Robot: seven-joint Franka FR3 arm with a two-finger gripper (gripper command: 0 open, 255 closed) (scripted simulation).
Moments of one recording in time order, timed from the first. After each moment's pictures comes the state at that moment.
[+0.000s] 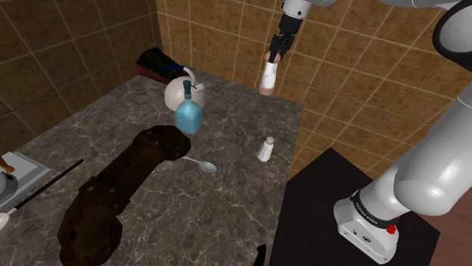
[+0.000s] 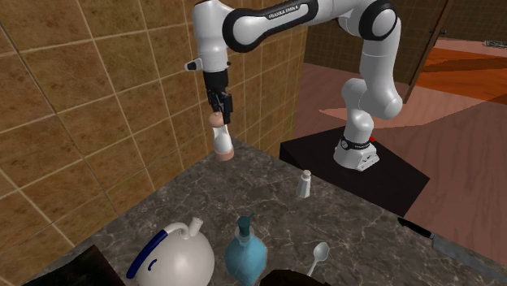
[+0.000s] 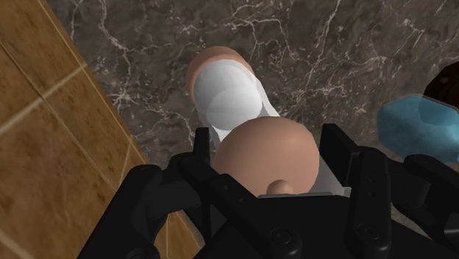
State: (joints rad) arm 0.06 0.18 -0.25 -1.67 0.21 1.81 -0.43
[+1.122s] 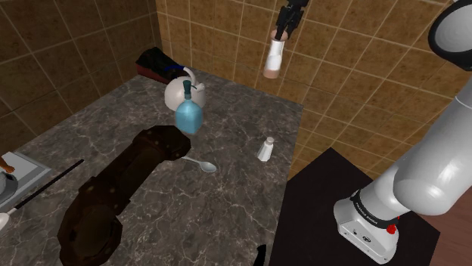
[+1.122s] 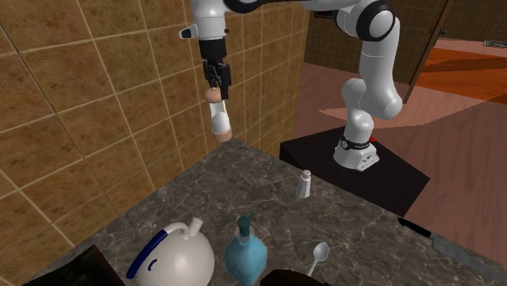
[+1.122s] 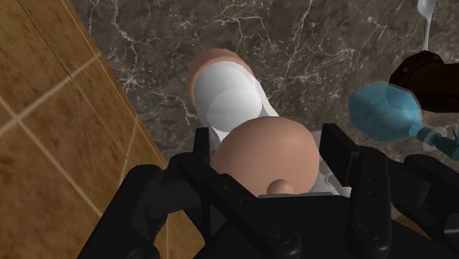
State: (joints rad) arm 0.04 0.20 -0.26 -1.42 0.21 1.58 -0.40
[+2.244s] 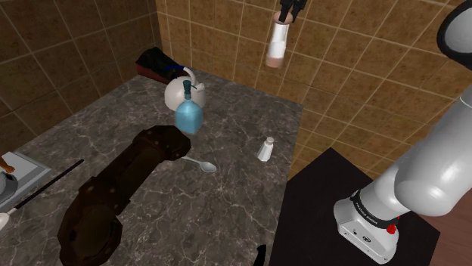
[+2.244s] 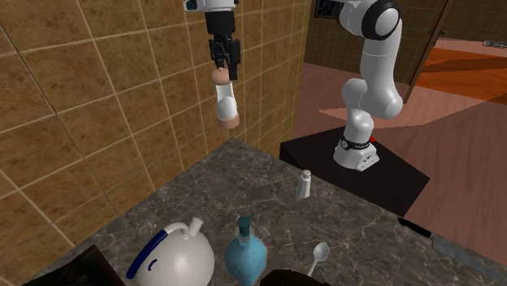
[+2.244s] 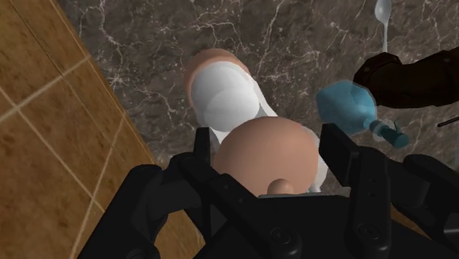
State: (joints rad) arm 0.07 0.17 -0.24 -1.28 0.21 1.42 -0.32
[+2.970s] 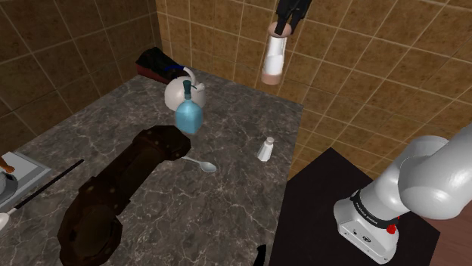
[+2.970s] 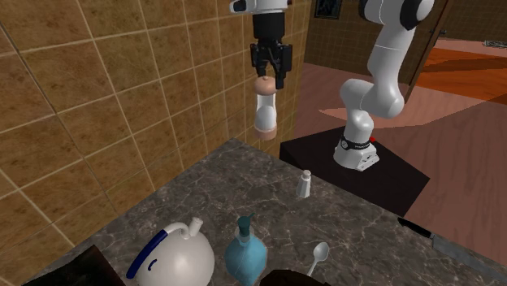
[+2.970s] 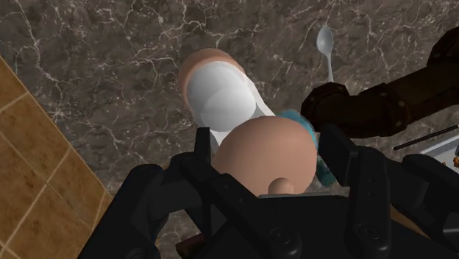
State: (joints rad) arm 0.21 -0.15 -0.12 -1.66 0.15 1.52 -0.09
